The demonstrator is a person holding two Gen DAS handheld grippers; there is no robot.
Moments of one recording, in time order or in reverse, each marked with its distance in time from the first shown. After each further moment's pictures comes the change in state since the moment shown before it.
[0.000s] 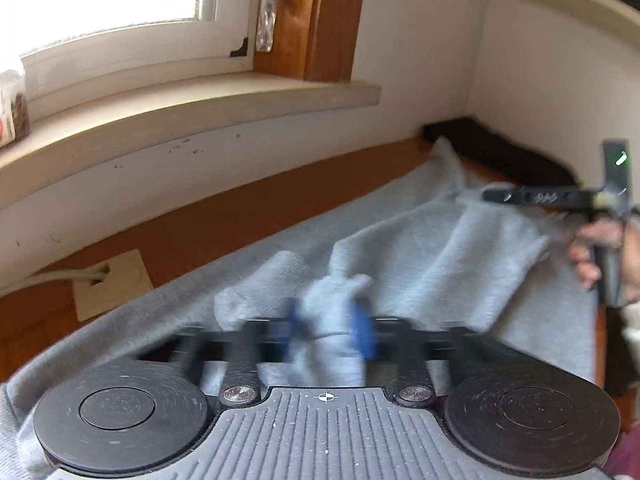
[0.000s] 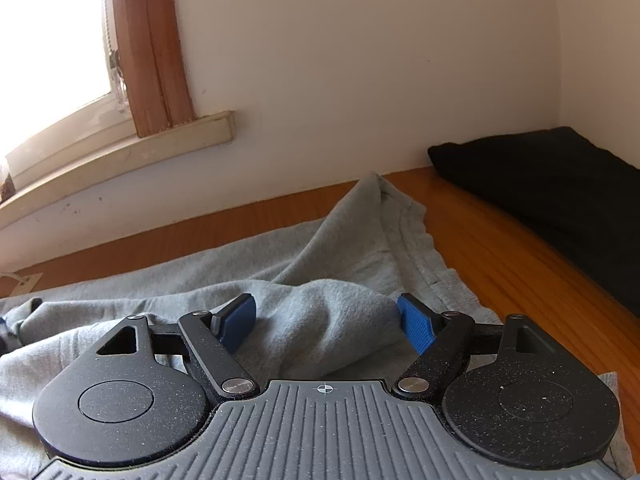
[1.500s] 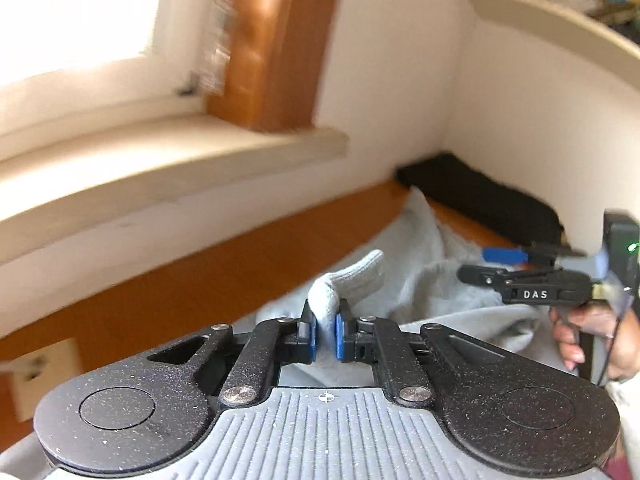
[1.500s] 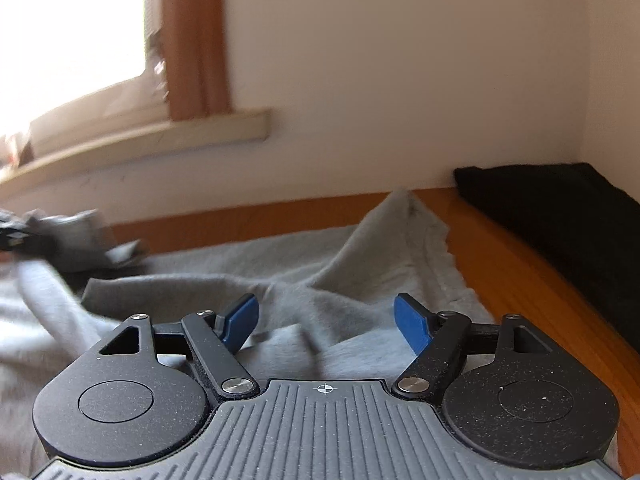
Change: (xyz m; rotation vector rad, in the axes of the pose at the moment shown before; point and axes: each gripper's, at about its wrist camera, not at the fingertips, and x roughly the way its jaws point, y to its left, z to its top) left arm 0.028 -0.021 0.058 -0.003 -0.061 -0.044; right arm -0.007 0.010 0.000 -0.071 -0.042 0.000
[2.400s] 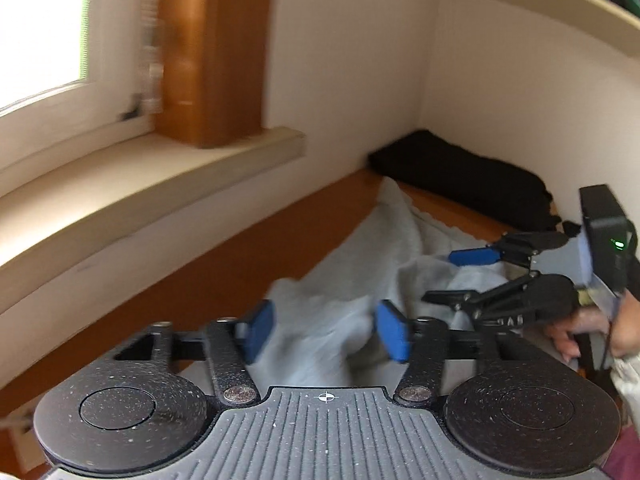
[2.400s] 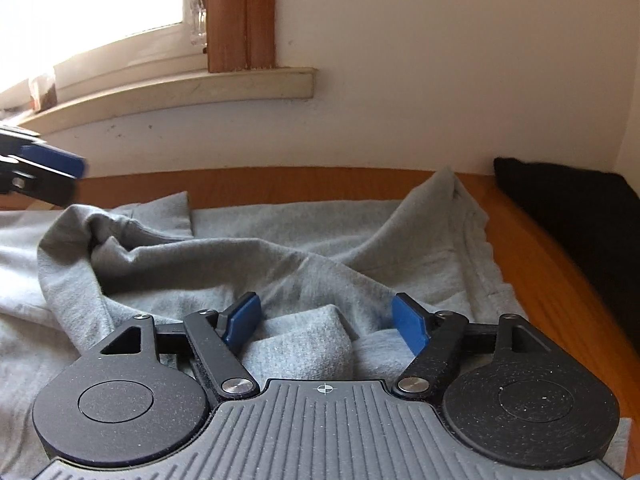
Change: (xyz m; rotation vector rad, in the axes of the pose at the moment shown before) left arm 0.059 -0.050 0.030 0.167 0.081 -0.031; right arm 0.013 0.025 0.004 -0.155 0.118 0.070
